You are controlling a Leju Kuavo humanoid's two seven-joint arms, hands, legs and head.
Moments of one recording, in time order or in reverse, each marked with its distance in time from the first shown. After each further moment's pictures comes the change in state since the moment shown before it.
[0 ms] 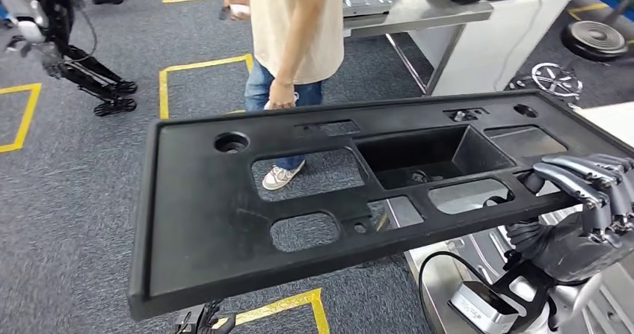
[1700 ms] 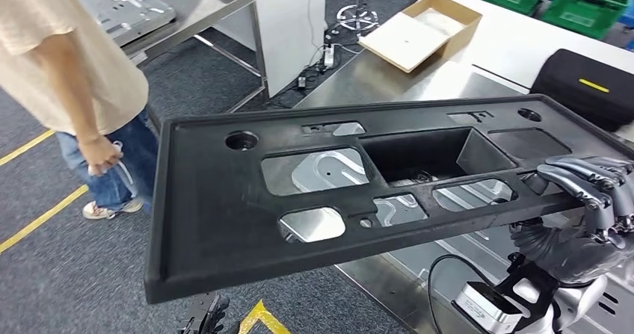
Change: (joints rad) left arm 0.011 0.011 -0.001 0.000 0.002 -0.015 -0.002; right arm 0.017 0.006 -0.013 -0.004 -0.004 0.000 0.007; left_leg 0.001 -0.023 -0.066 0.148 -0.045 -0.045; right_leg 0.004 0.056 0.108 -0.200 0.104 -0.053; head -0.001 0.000
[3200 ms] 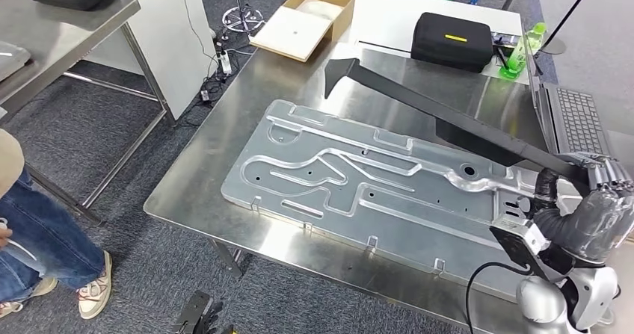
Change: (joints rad) left arm 0.023 0.017 -0.026 -0.022 -0.002 -0.035 -0.004; right arm 0.039 -0.167 -0.141 0.270 0.021 0.000 0.336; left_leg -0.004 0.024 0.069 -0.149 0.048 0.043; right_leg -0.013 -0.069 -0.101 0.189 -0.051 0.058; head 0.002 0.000
